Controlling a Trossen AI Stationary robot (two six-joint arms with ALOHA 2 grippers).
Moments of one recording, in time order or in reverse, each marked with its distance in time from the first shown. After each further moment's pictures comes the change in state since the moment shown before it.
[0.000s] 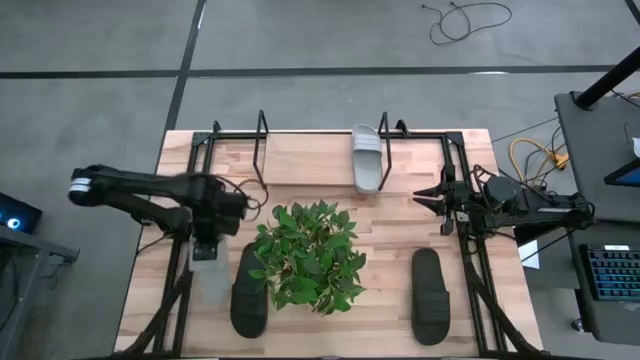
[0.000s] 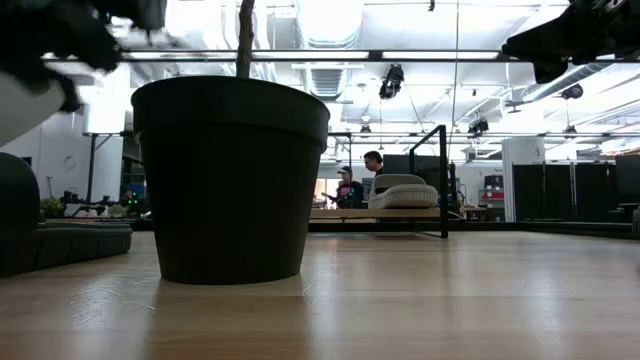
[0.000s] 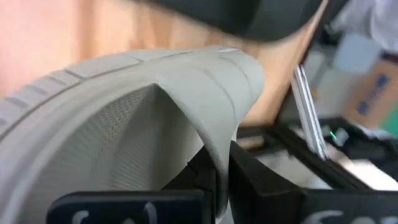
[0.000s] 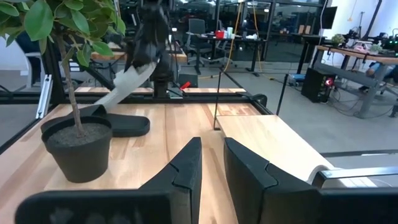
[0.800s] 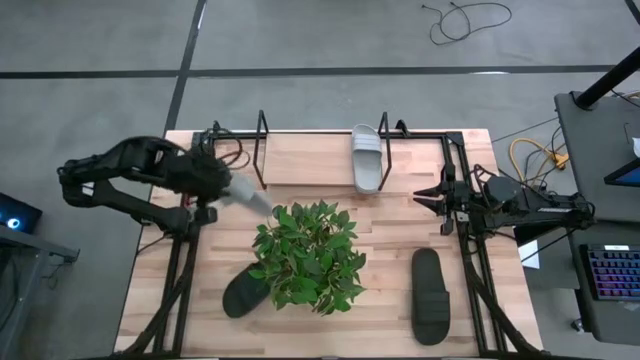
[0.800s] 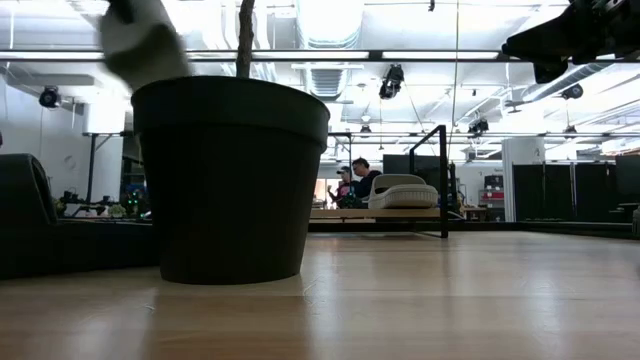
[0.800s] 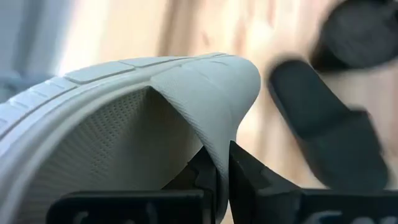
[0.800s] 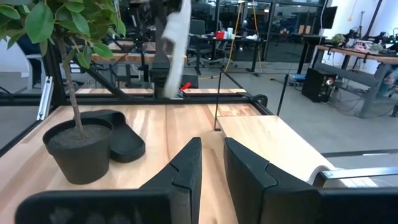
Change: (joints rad) left arm 0.000 -0.050 0.534 -0.011 -0.732 0.115; right arm 0.000 0.000 0.000 0.002 -0.002 0.015
